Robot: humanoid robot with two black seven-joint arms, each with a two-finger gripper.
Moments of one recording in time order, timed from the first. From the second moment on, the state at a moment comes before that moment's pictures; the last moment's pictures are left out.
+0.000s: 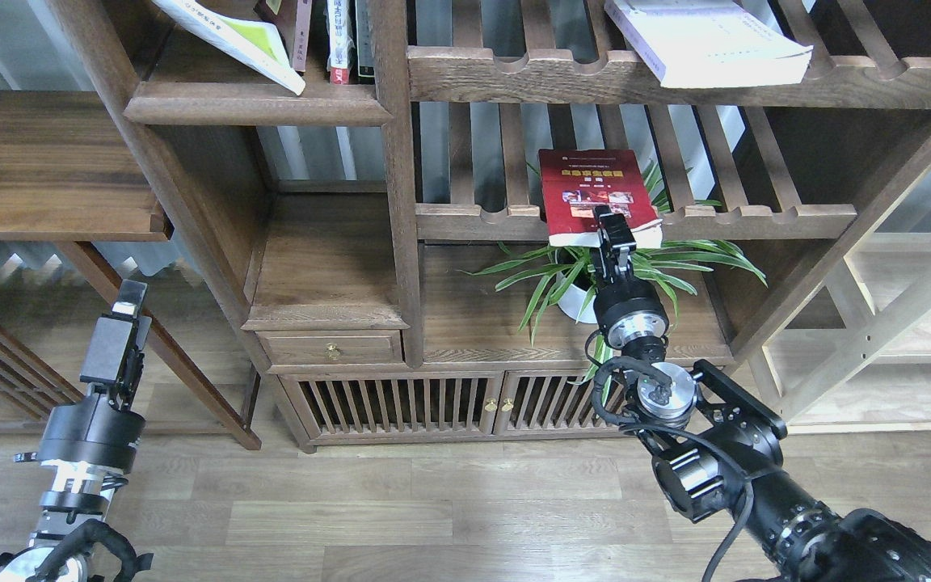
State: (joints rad) left arm 0.16 0.12 -1.40 -1.38 0.09 -0.49 -0.16; right arm 0.47 0.01 0.98 0.74 0.39 0.29 0.34
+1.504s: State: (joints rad) left arm 0.12 0.13 -1.37 -1.38 0.08 -0.49 -0.16; right arm 0.37 0.01 0.94 0.87 0.41 0.32 0.34
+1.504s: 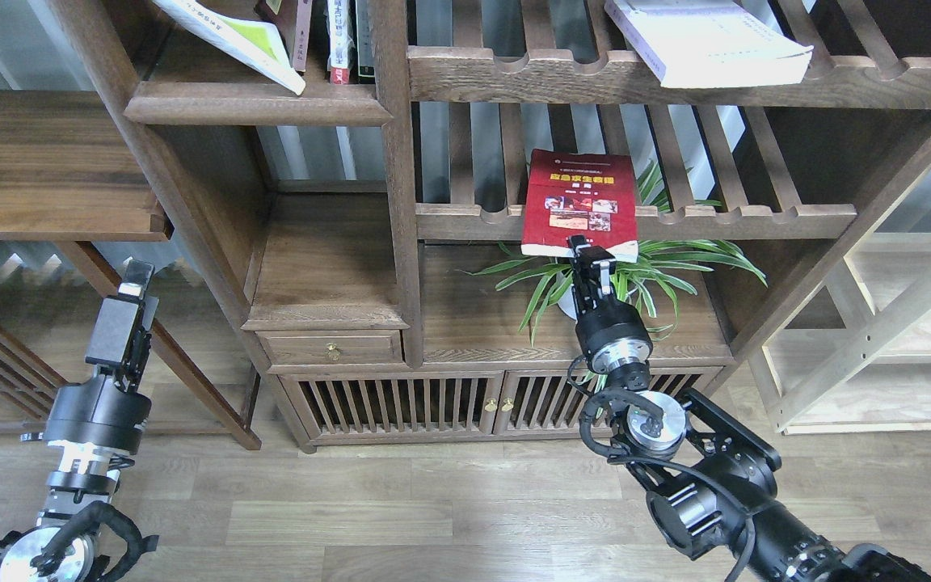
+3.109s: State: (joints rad) left arm 0.18 0.15 -1.38 -1.38 0.08 -0.49 -0.16; right arm 0.41 0.02 0.88 0.75 0.40 0.47 0.33
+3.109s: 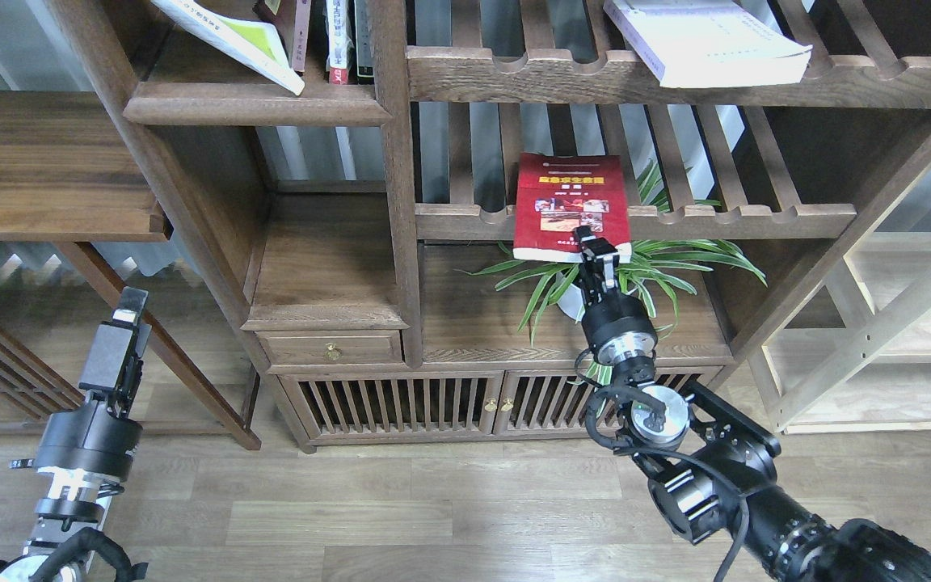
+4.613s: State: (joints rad) left arm 0.09 0.27 -1.06 -1.29 -0.10 -0.49 -0.01; right arm -0.03 0.01 0.73 1.09 0.17 0.58 0.25
